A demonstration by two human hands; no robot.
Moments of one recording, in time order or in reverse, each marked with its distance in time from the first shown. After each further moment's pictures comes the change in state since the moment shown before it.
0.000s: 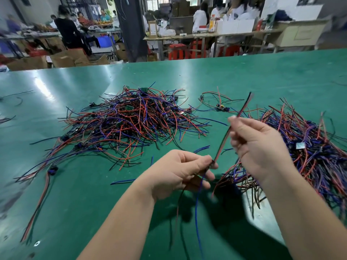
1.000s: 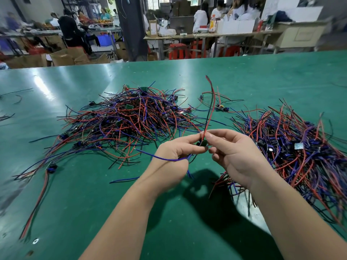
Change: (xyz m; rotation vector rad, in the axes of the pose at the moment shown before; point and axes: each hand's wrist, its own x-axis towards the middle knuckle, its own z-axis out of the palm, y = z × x) left_hand 0.024 0.006 -0.009 0.485 0.256 0.448; right_hand -0.003 0.024 0.005 -0.191 -0.184 0.200
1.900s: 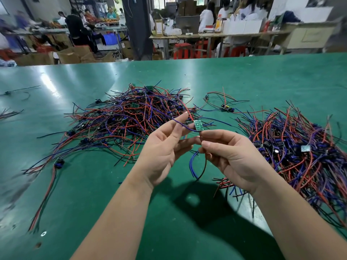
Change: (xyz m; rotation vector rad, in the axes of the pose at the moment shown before) left_hand -0.013 -0.002 -0.016 -0.766 0.184 -0.125; right_hand -0.009 -0.001 0.009 0.128 -0.216 0.008
